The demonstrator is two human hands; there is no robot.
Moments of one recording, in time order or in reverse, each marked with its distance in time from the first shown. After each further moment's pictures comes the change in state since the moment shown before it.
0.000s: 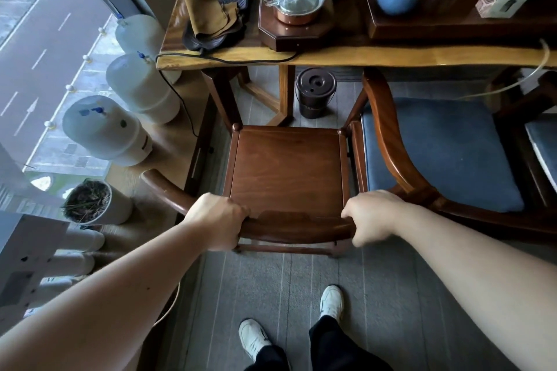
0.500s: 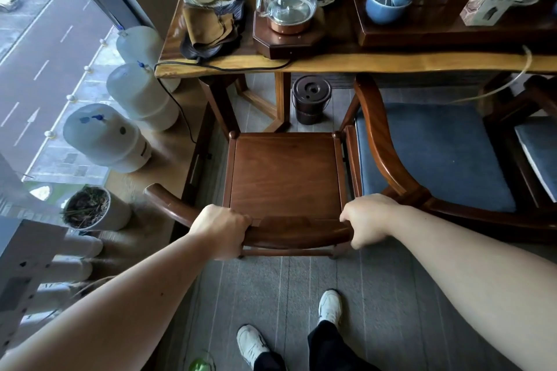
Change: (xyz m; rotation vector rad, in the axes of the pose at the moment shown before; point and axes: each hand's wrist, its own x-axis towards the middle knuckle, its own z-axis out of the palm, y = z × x) left_hand -0.003 0.025 0.004 -0.018 -0.018 -0.021; right_hand -0.005 0.008 0.011 -0.050 -0.056 0.000
